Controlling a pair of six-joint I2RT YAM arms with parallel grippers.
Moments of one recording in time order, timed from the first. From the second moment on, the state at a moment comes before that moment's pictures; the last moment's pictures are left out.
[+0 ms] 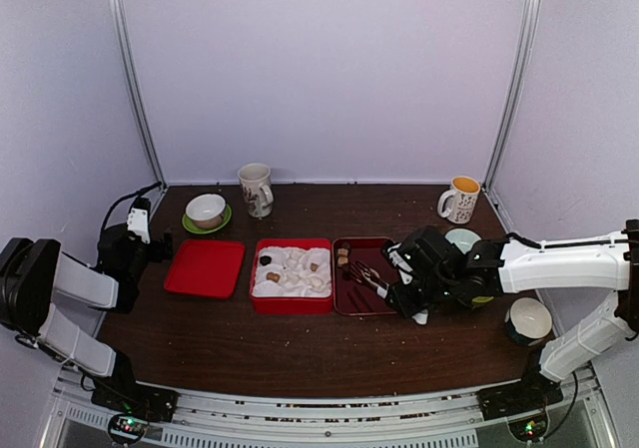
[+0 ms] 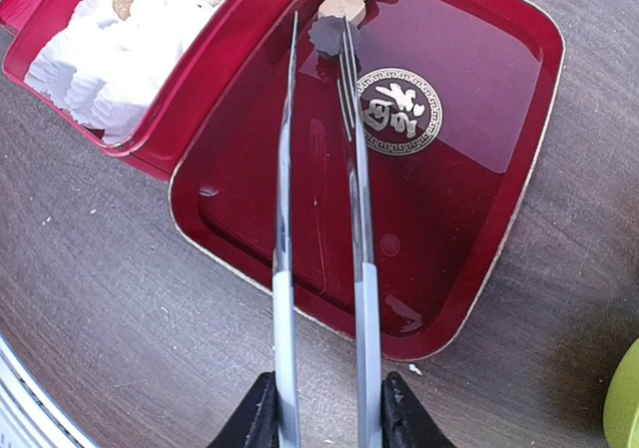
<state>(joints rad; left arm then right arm) 0.00 1.42 0.30 0.99 -0.10 0.20 0.94 1.38 0.84 -0.43 0.17 0.40</state>
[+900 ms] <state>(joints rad) 0.00 1.42 0.30 0.99 -0.10 0.20 0.93 1.44 0.93 -0.55 0.09 0.31</state>
